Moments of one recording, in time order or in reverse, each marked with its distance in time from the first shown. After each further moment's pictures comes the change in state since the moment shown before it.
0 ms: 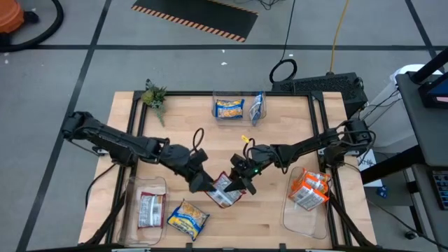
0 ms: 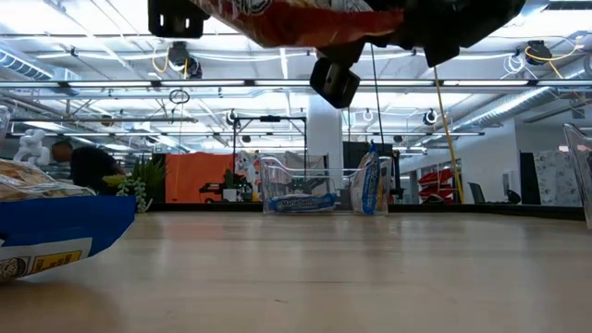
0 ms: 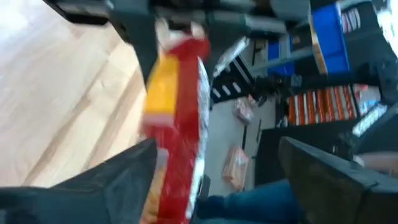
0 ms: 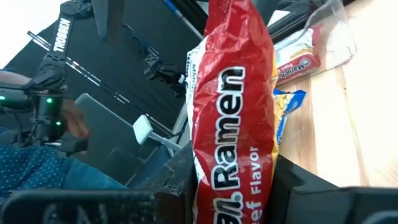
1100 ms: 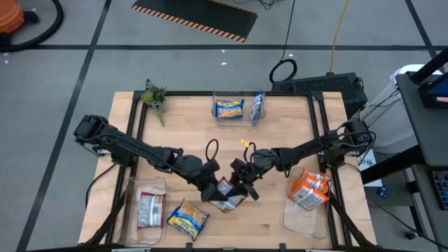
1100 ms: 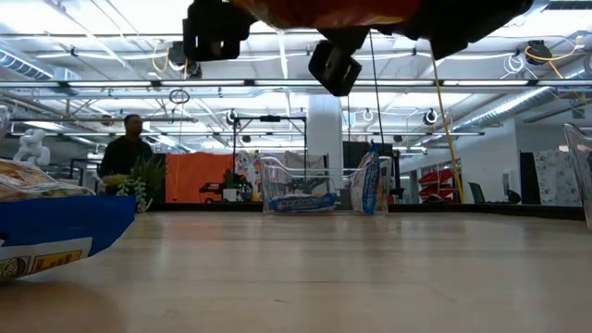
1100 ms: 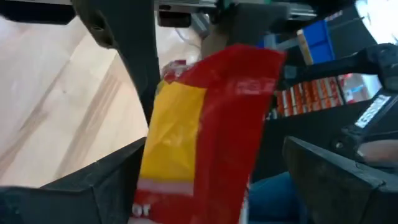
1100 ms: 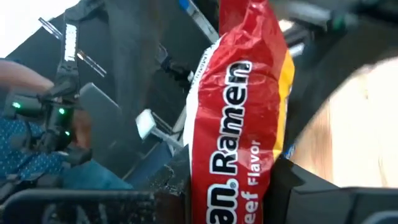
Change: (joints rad) left arm -0.042 0.198 0.000 0.257 0.015 0.026; right arm 0.045 -0.002 0.001 0.021 0.023 -0.055
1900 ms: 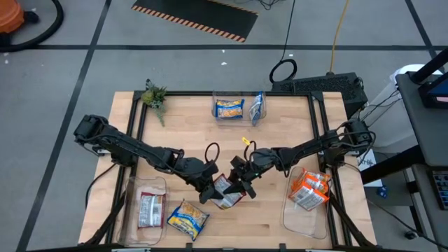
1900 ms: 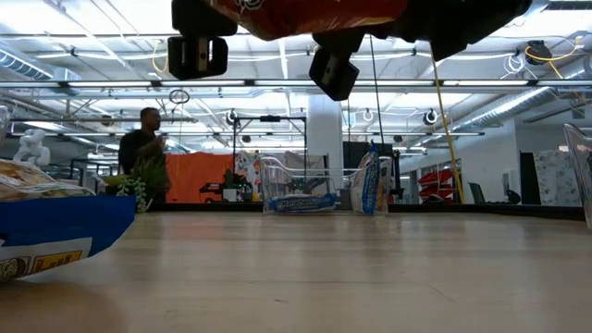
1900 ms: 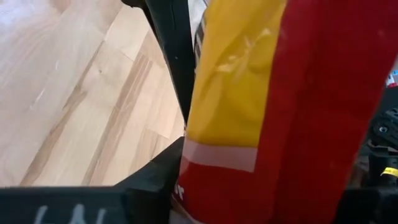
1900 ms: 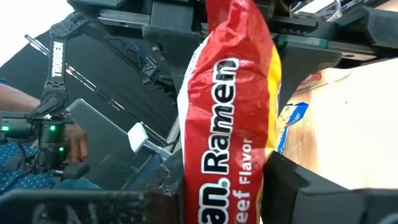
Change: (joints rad) left arm -0.002 0.000 0.000 -0.128 -0.003 0.058; right arm -0.001 0.002 -0.001 0.019 0.056 0.031
